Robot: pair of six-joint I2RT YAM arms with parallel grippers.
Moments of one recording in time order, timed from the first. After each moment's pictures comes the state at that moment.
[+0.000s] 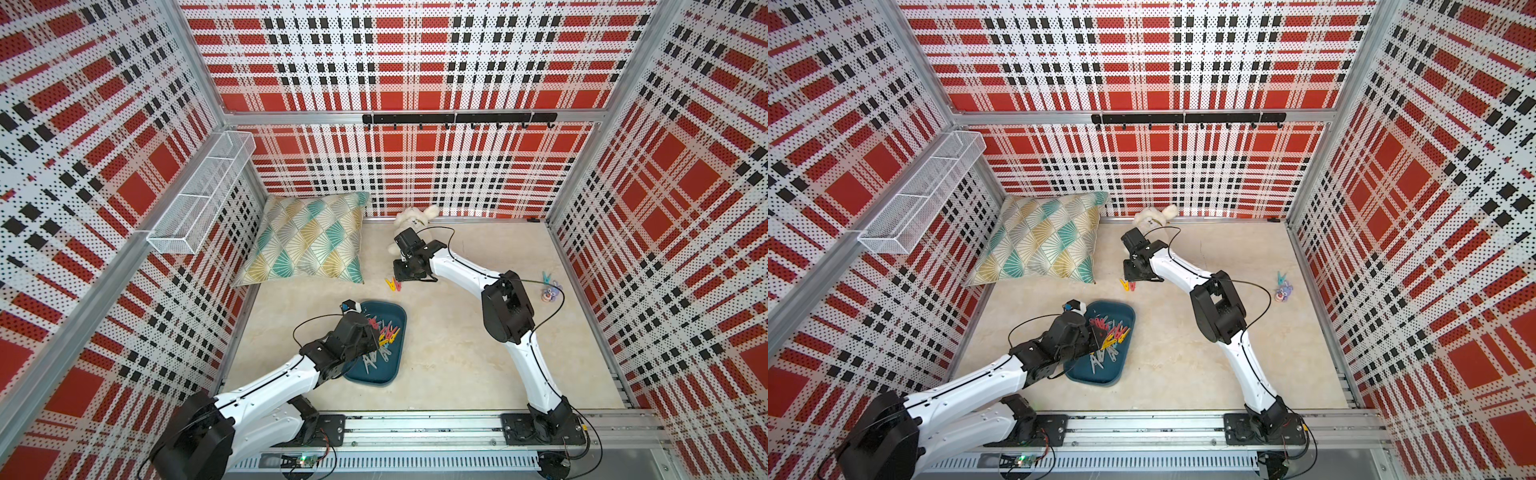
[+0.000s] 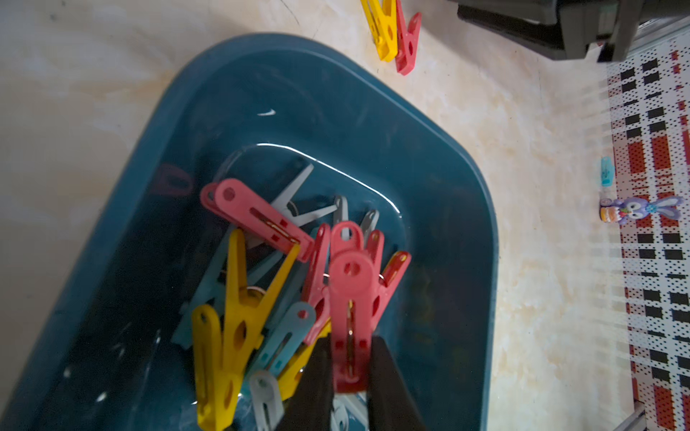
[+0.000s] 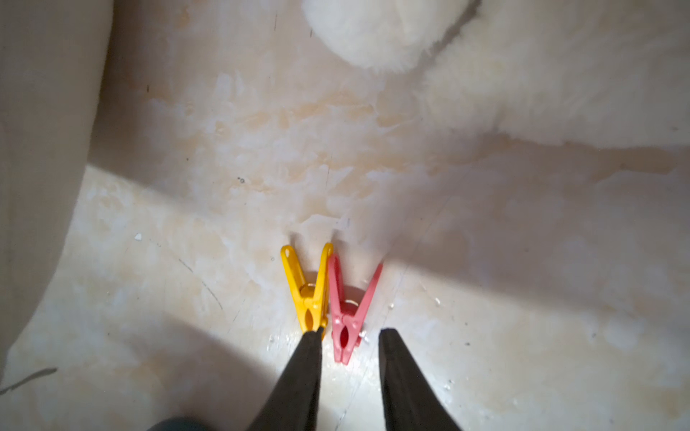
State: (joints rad) left arm -0.66 1.03 0.40 -0.16 -0.06 -0.90; right arm 0.67 2.37 2.06 -0.74 -0.02 0.48
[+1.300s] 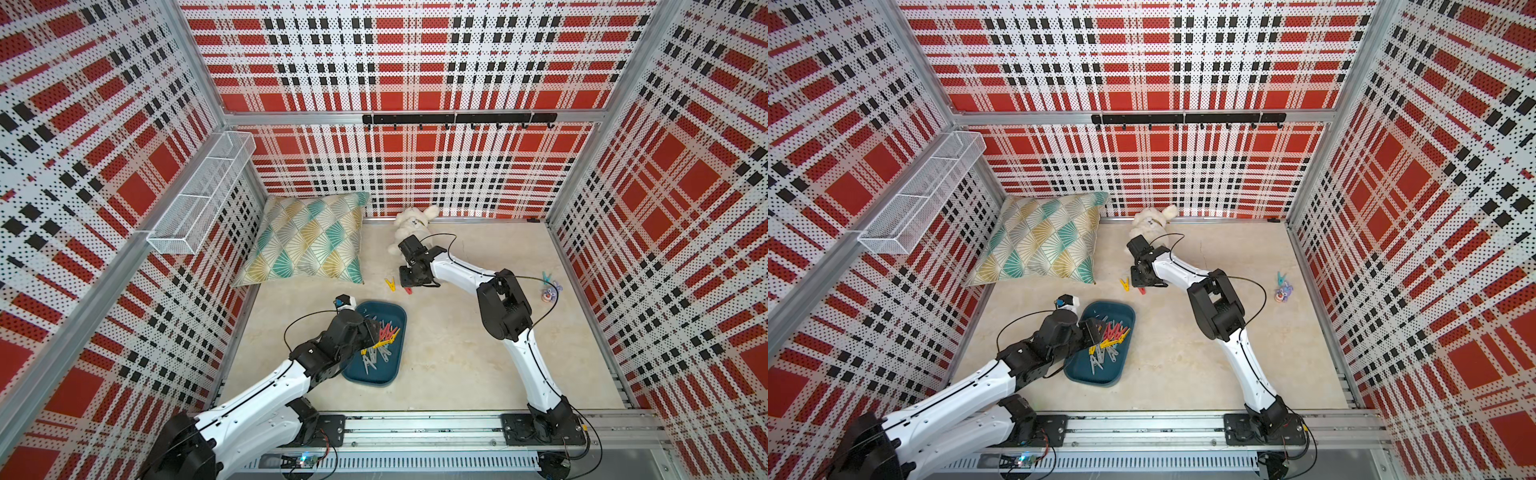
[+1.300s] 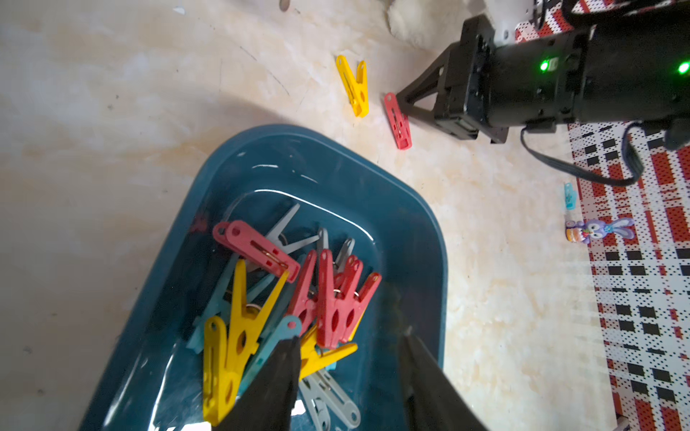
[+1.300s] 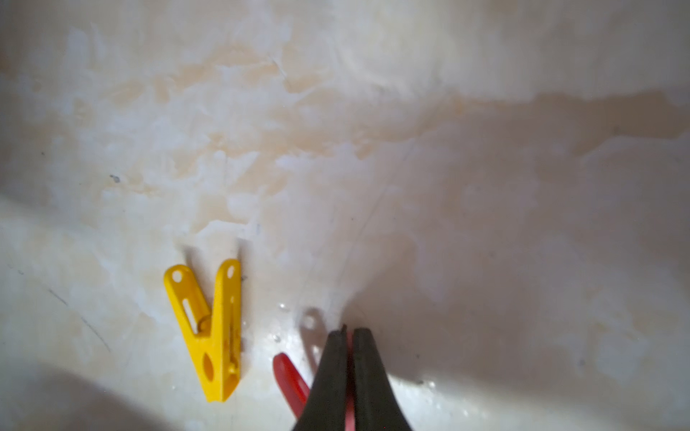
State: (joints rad) left arm -0.66 0.92 0.45 -0.22 -0.11 -0.88; right arm 0.63 2.37 1.93 -0.69 0.01 0.48
